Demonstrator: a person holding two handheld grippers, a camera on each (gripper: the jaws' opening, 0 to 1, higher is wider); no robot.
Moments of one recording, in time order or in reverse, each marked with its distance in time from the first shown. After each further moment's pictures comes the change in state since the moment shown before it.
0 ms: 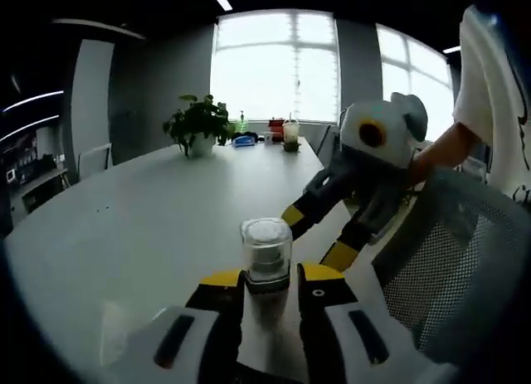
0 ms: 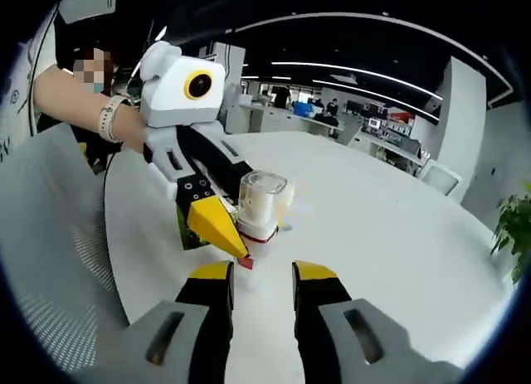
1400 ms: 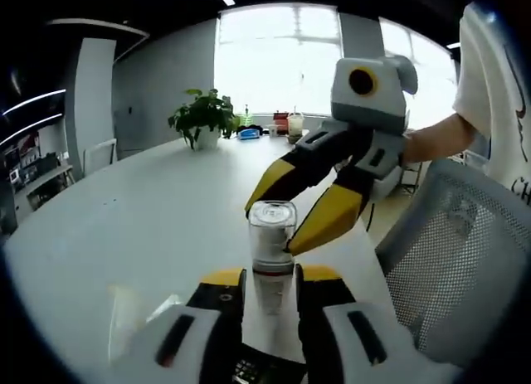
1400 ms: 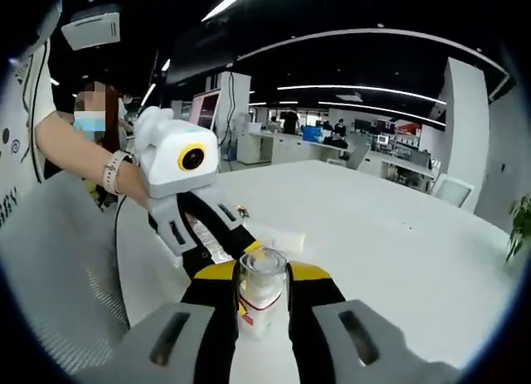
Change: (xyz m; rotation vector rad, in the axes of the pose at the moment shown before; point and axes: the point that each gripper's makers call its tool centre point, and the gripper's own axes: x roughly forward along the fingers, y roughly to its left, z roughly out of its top) left arm -0.012 0.006 -0.009 0.003 0.035 0.026; right arm 0.018 0.008 0.053 0.033 -0.130 0.078
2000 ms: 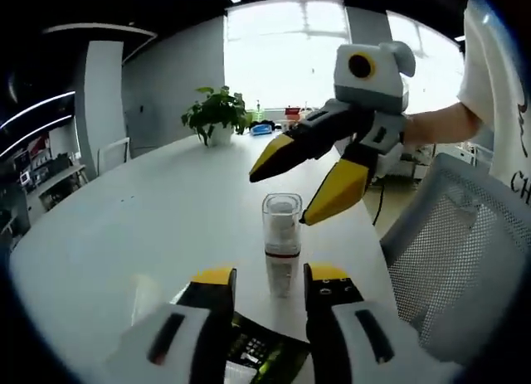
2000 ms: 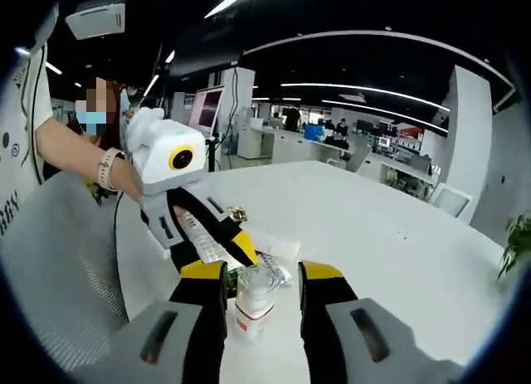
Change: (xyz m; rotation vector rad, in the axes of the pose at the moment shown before) left arm -0.026 0.014 -0.008 0.010 0.032 0.082; right arm -0.003 -0.006 0.024 -0.052 0.034 -0.001
